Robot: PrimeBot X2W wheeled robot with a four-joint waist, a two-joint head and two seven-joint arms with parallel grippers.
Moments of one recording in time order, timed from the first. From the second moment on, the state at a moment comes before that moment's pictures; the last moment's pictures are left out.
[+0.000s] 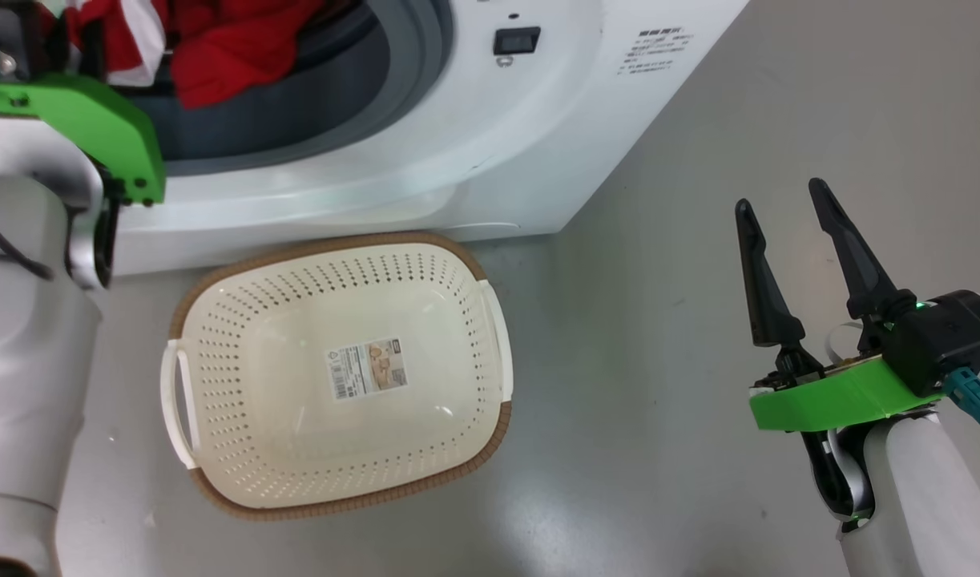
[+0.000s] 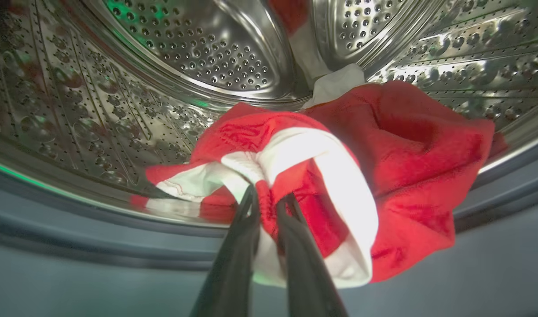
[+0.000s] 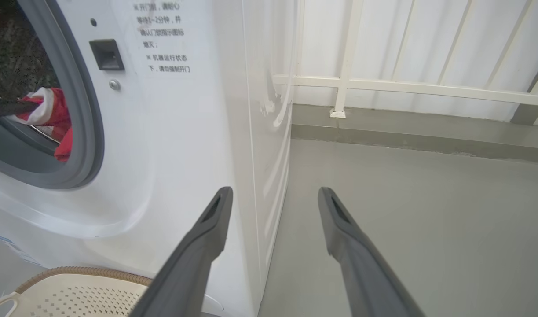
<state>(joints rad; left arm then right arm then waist) -1.14 0.28 -0.31 0.94 -0.33 0.05 -0.03 -0.30 -0.05 0.01 0.10 0.17 0.13 -0.26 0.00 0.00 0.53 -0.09</state>
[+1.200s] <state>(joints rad) -0.61 0.24 -0.34 0.55 -0.38 0.12 -0.24 -0.17 -0.05 0.01 0.13 0.17 0.13 -0.26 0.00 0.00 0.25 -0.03</state>
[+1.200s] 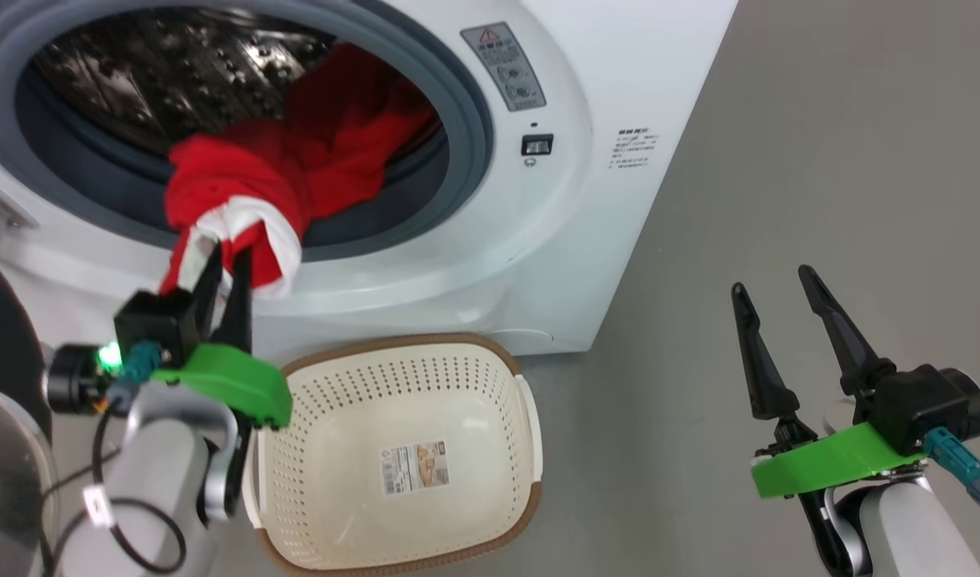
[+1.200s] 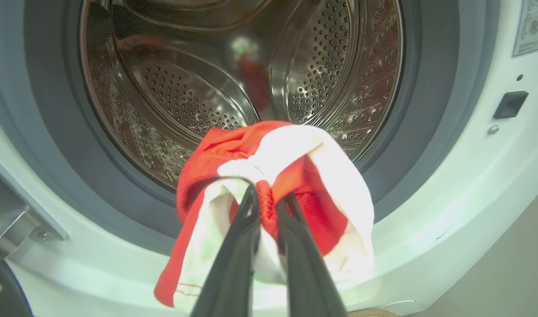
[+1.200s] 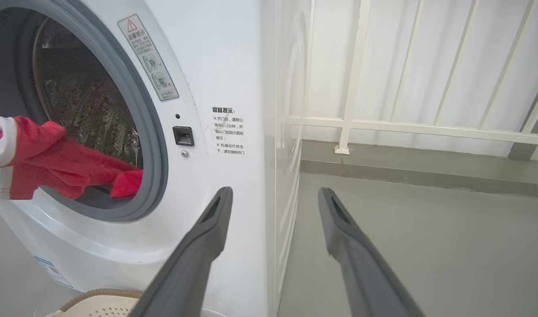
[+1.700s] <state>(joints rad) -0.39 0.25 -0.36 0.35 -0.41 0.16 -0.20 -0.14 -0.05 0.00 0.14 0.17 0.13 -0.26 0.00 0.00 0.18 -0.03</state>
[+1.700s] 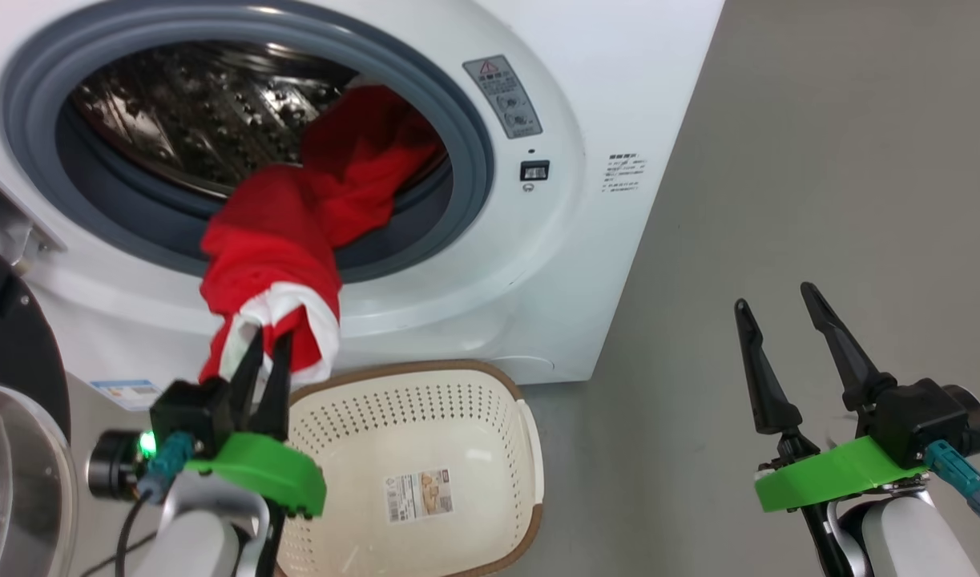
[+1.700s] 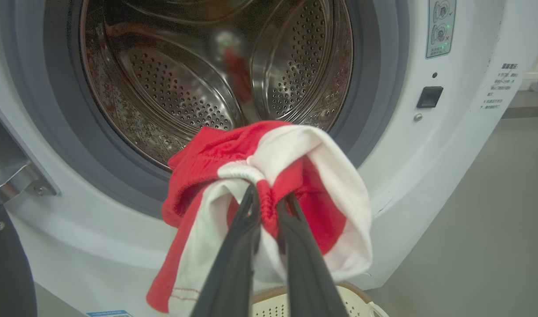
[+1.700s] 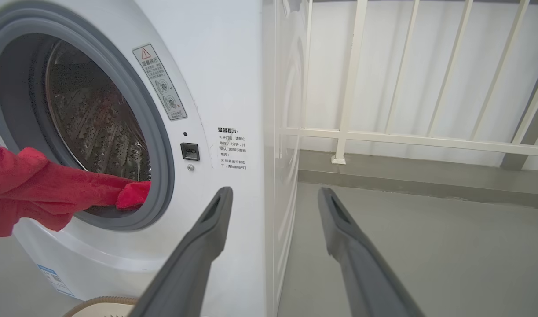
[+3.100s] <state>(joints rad) -0.53 0.08 -0.46 0.95 -0.58 -0.01 -0.09 -0.19 -0.05 0.02 0.11 0.17 0.13 -0.26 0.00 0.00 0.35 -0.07</state>
